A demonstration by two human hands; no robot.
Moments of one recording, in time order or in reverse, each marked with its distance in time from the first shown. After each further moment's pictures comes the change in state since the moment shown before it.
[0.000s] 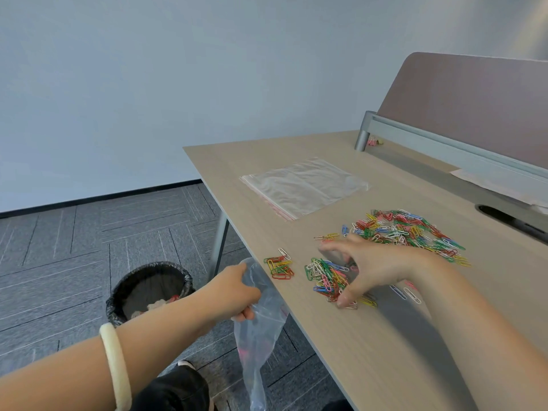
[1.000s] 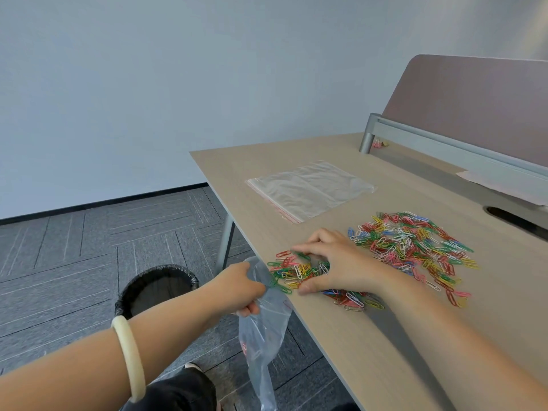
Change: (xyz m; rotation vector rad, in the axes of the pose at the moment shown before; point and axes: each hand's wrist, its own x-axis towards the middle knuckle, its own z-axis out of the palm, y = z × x) left_hand 0.004 0.005 -0.008 -0.007 0.022 -0.062; right_hand 0.024 -0.037 0.025 -0.027 0.330 -0.212
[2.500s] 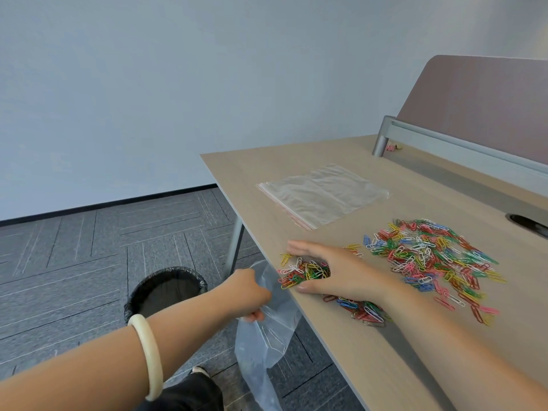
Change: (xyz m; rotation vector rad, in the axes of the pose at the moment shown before) left_hand 0.026 -0.009 -0.010 0.144 0.012 -0.061; right_hand 0.019 -0.008 0.014 0.331 -0.036 -0.034
